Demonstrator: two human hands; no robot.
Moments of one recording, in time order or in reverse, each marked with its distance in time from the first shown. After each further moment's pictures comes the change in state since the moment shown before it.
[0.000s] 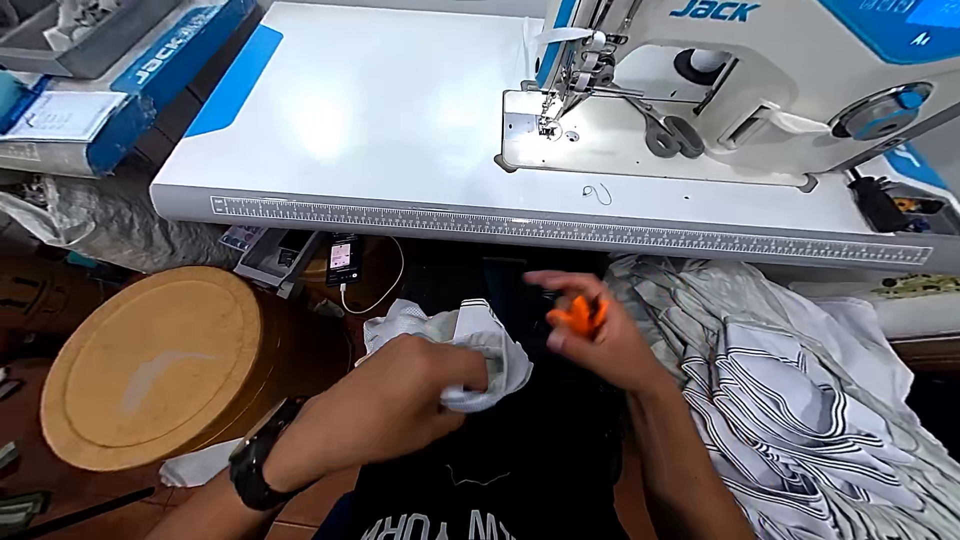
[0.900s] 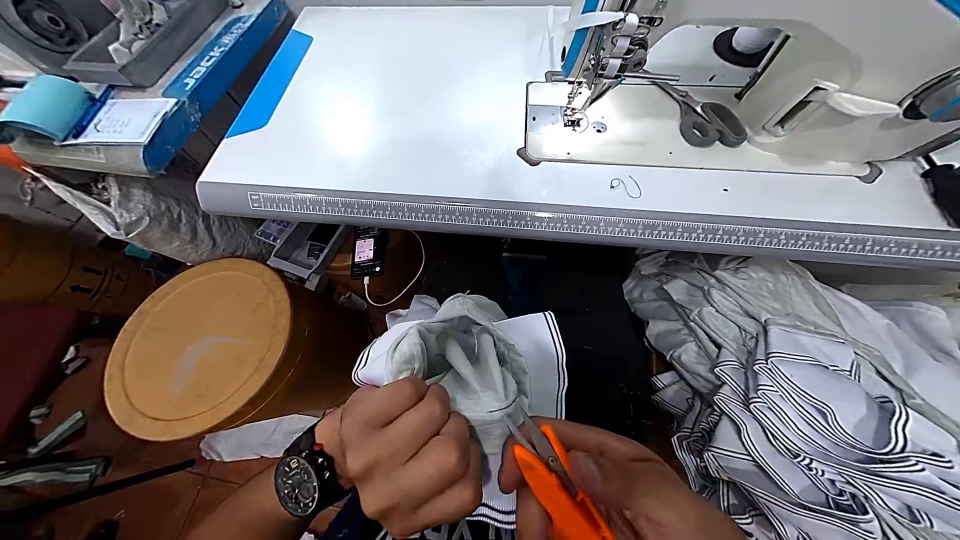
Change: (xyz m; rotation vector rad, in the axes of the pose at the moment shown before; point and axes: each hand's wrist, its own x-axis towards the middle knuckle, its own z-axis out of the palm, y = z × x) left_hand -0.041 0.019 0.008 0.709 0.402 0.536; right_hand -0.048 -0.090 0.066 1.298 -0.530 0.437
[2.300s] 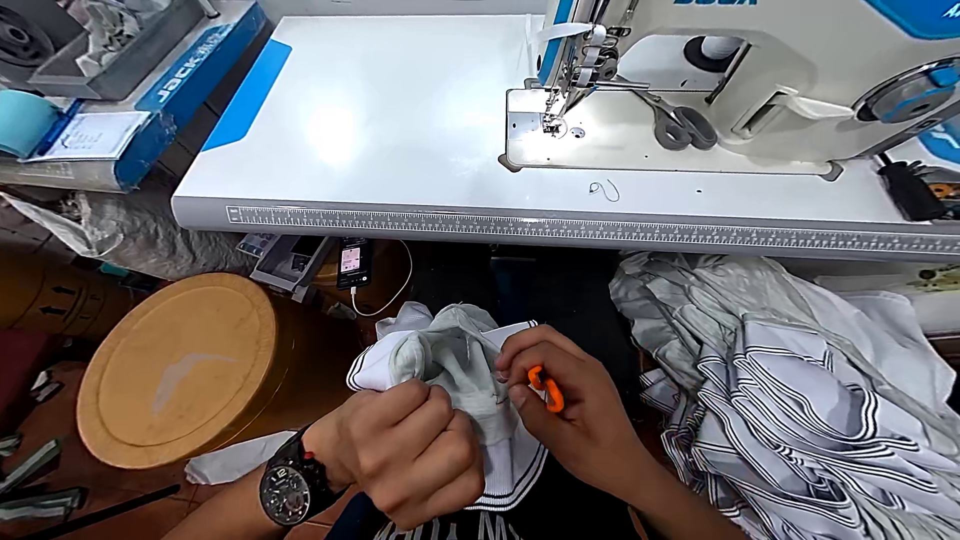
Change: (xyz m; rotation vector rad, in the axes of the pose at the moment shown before) left_hand 0.006 -0.010 0.015 0.032 -0.058 0.121; right_hand 0.028 -0.005 -0.038 -1.238 0.530 -0.566
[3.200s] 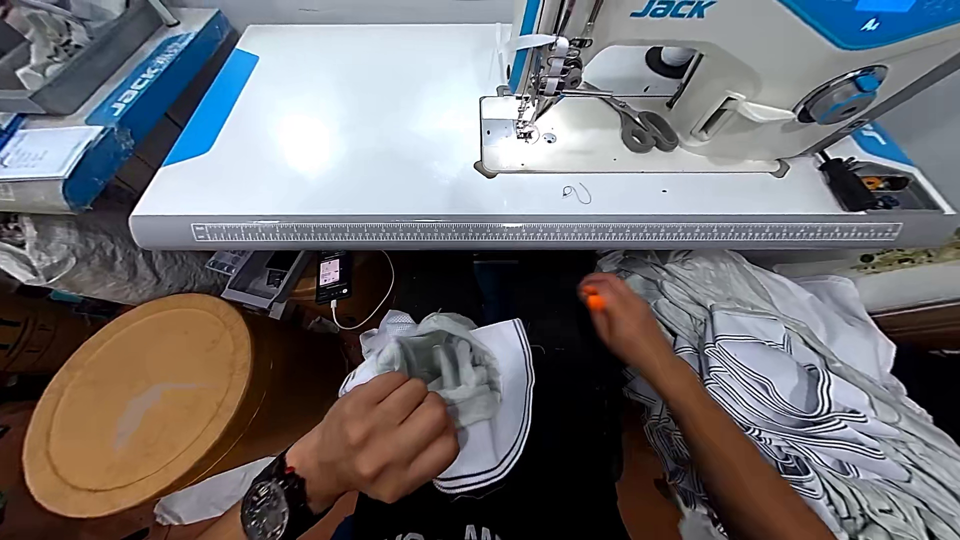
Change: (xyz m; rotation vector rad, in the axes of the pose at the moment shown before) left_hand -0.013 -0.004 0.020 -0.084 -0.010 -0.135; right_hand -0.018 0.104 -0.136 -0.962 0.033 0.001
